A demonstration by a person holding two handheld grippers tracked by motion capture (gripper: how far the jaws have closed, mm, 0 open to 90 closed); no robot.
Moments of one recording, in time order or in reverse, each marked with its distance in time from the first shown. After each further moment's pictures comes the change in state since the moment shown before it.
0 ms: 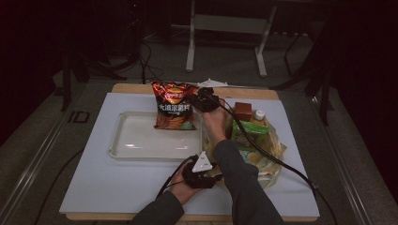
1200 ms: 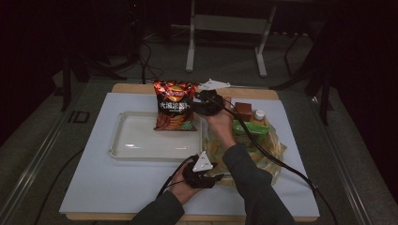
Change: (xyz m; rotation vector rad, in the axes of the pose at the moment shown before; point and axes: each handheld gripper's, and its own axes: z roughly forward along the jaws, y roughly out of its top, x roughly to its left) left arm 0.001 0.001 0.001 0.014 -0.004 -0.003; right arm 0.020 0.011 -0.041 0.027 0.005 -0.162
